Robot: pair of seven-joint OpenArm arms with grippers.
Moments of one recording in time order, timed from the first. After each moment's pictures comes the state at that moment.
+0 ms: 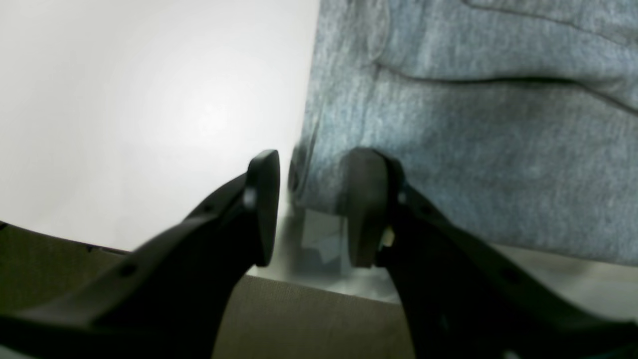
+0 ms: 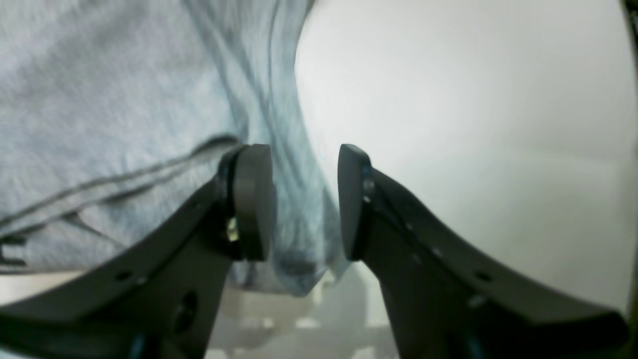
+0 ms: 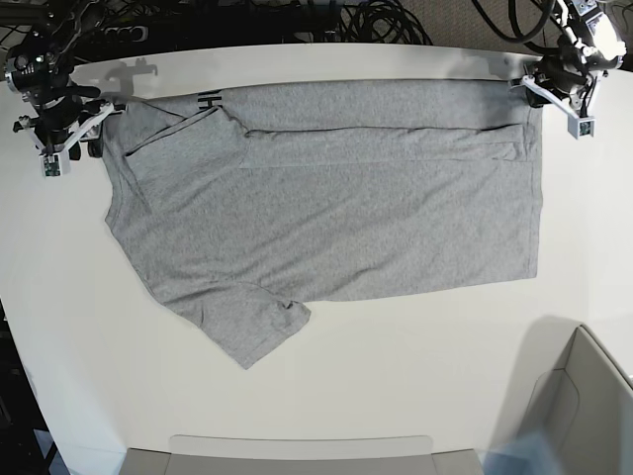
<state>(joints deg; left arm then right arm) 26.5 -11.7 -40.8 101.9 -22.8 -20.0 62.1 -17.2 6.3 42.1 112.4 15.5 39.9 -56.5</state>
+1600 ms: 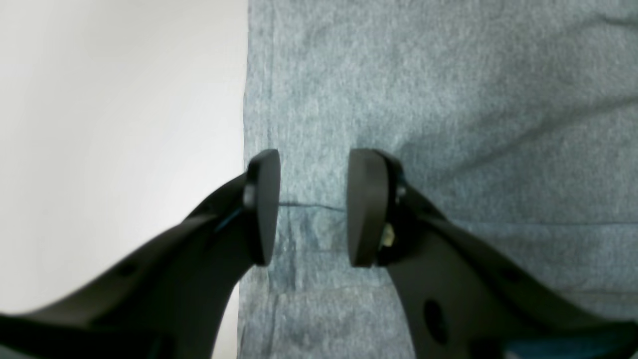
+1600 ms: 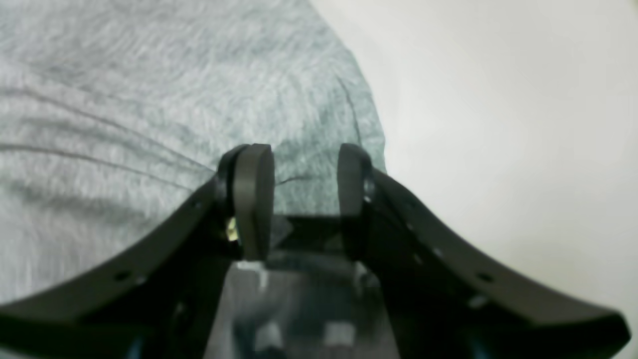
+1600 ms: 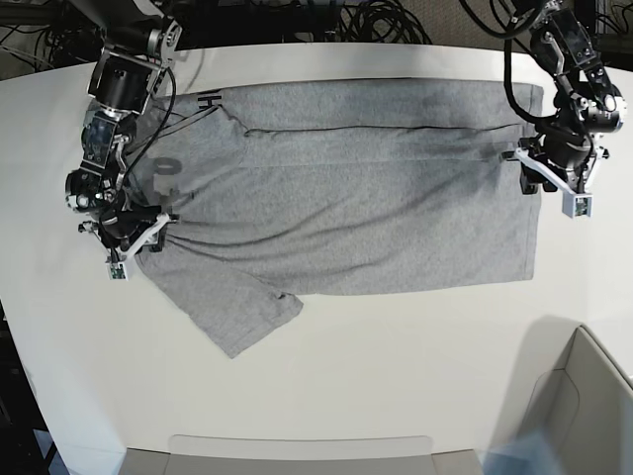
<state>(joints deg) 12.2 -11.9 -34.2 107.3 -22.2 -19.5 62.7 11.7 7.6 22.4 69.3 -3.4 28.9 -39.9</state>
